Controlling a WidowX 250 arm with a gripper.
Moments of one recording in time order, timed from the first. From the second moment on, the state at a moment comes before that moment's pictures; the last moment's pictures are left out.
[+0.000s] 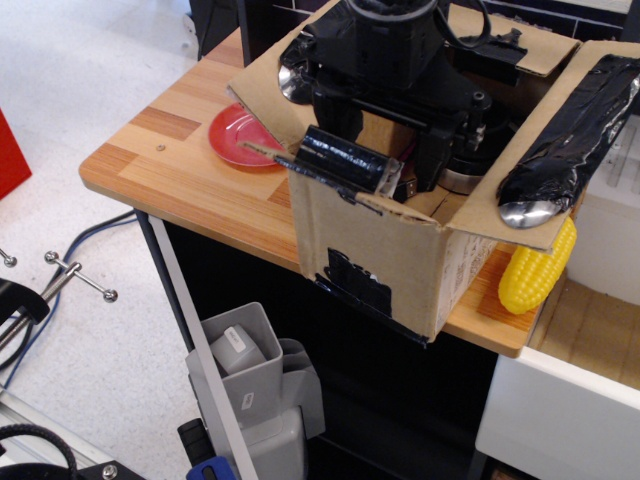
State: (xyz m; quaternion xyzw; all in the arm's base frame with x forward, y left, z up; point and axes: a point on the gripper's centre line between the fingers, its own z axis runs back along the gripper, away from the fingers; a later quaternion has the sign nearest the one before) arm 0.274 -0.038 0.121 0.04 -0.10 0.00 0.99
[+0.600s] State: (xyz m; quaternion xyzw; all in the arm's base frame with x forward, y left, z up) arm 0.259 -0.040 0.145 0.06 -0.12 0.03 0.99
